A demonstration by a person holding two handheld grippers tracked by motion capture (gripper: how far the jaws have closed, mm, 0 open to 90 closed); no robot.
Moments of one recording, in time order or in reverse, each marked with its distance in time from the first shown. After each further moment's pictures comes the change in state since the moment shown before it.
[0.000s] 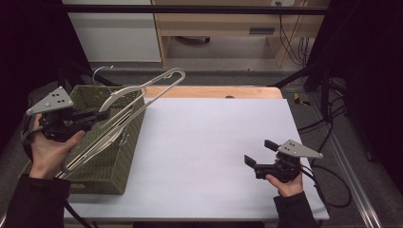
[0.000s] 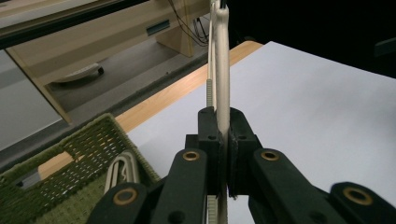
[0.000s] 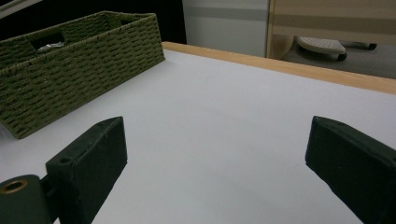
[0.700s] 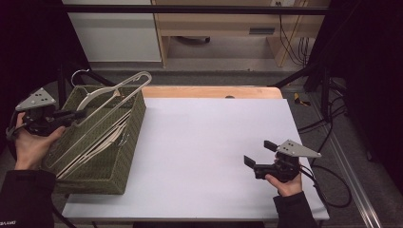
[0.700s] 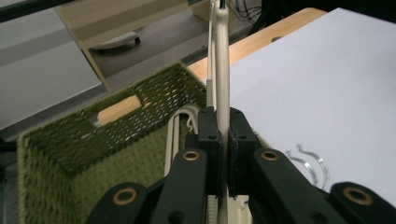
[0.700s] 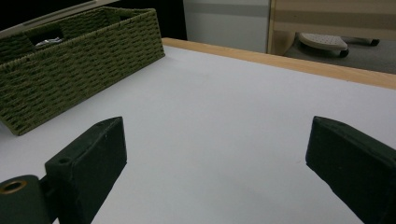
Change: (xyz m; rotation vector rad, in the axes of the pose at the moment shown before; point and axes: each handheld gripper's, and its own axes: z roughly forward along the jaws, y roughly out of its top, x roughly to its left) left arm 0.075 -0.056 -0.002 0.098 0.135 -0.054; right arm -0.001 -0.002 0.003 0.012 0.002 0.003
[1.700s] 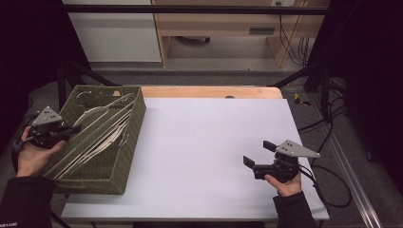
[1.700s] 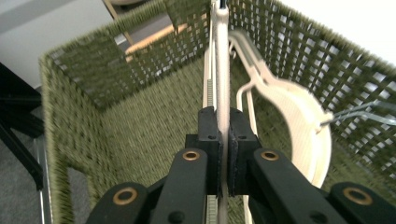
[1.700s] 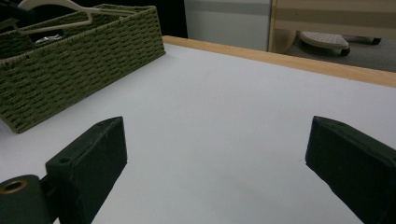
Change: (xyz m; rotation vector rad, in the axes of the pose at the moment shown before) left arm 0.018 -0.067 0.027 0.170 0.094 0.020; right arm 0.000 -0.001 0.002 0.007 0.004 -0.005
